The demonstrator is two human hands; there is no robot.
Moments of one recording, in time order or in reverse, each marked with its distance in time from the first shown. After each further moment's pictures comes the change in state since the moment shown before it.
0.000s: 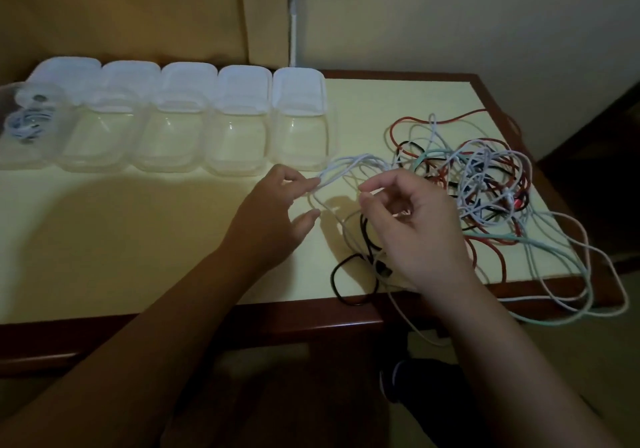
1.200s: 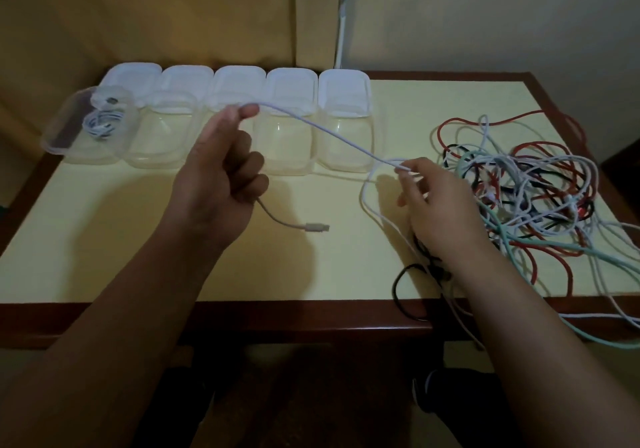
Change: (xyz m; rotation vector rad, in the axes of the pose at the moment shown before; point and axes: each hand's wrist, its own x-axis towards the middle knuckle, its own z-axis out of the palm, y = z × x) left_hand -0.004 0.000 -0.114 -1.309 0.271 -0.420; right_hand 0.048 0.030 0.036 -0.343 0.000 -0.018
